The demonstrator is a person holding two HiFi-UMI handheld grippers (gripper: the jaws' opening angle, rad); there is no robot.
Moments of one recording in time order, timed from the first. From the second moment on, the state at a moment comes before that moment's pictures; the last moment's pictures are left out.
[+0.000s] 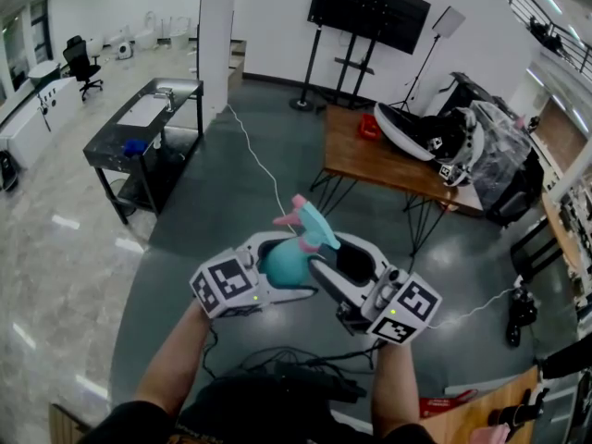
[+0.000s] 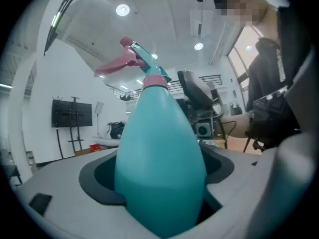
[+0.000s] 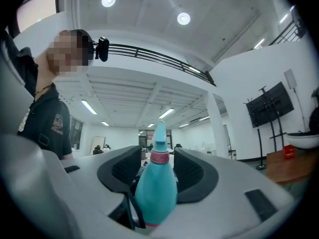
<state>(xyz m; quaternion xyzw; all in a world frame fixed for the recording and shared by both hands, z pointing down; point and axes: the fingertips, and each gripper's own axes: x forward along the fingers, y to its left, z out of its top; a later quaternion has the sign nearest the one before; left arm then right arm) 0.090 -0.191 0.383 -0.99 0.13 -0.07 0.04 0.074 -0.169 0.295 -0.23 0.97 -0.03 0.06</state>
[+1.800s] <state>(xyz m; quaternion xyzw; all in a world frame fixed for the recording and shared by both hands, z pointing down) 0.110 -0.151 0.388 -1.00 -0.01 -0.08 0.02 0.084 -0.155 0.303 -0.14 0.99 -0.02 0.05</state>
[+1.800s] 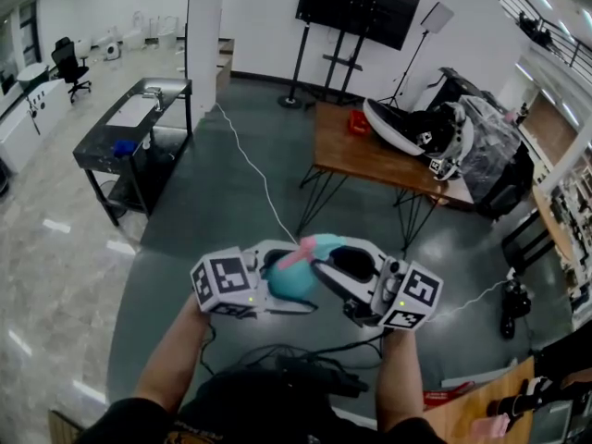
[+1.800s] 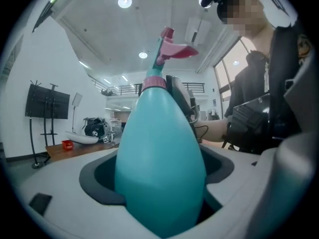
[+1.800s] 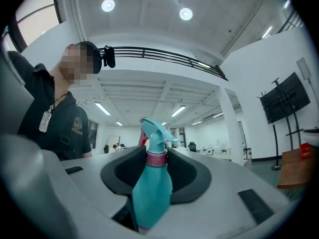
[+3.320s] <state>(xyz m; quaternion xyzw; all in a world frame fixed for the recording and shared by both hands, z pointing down) 0.119 -0.175 0.391 -0.99 0.08 -0.08 0.03 0.089 -0.173 0.305 -0.23 0.97 -0.05 0.06</state>
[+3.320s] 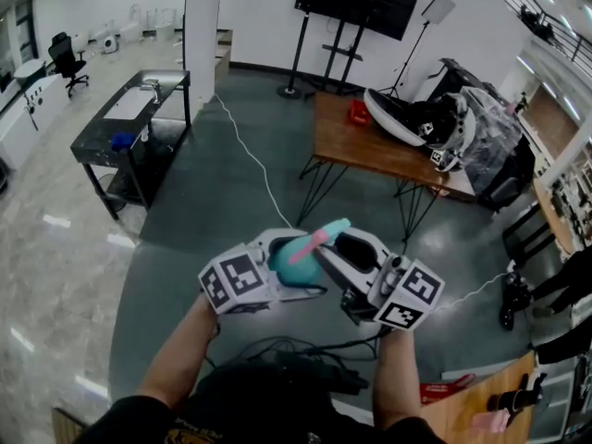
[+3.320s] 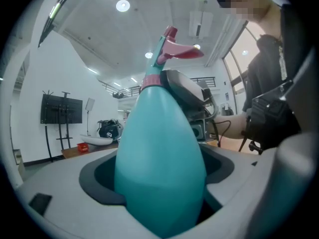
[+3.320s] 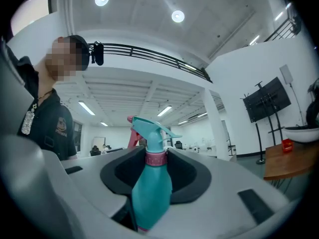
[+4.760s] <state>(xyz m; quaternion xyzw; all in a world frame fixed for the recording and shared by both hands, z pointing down) 0.091 -0.238 0.406 -0.96 0.26 -0.09 -0.01 0.101 -0.183 0.303 -0.29 0.96 0.00 0.02</state>
